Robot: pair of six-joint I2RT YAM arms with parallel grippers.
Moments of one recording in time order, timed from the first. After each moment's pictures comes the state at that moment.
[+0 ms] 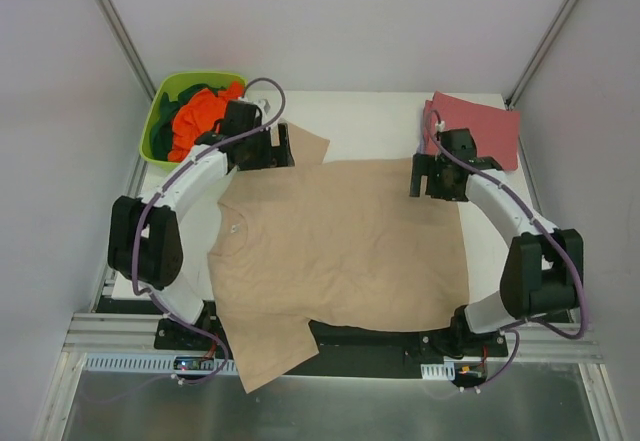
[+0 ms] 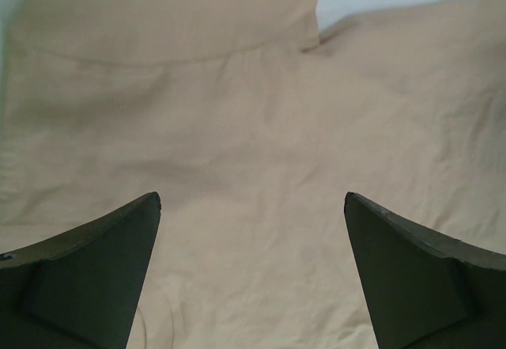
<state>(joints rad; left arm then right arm) -0.29 1.63 1.33 -0.47 0.18 -0.37 0.18 1.47 1.11 -0.61 0.06 0.21</state>
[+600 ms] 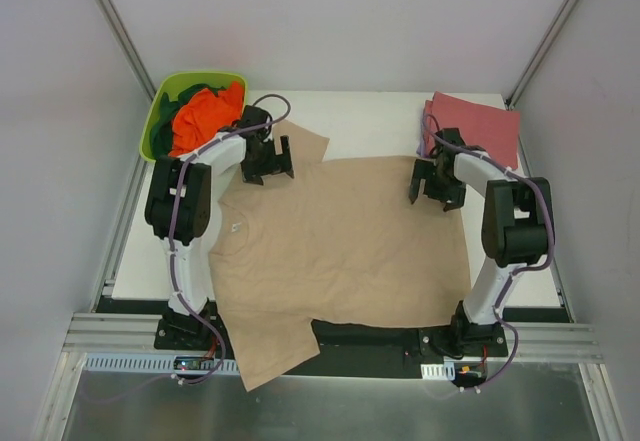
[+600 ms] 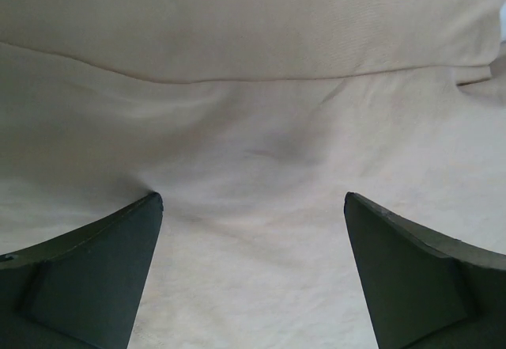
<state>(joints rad) -0.26 2.01 1.44 -0.53 0.17 -0.44 0.12 1.83 1.20 -0.65 0.05 0.30</state>
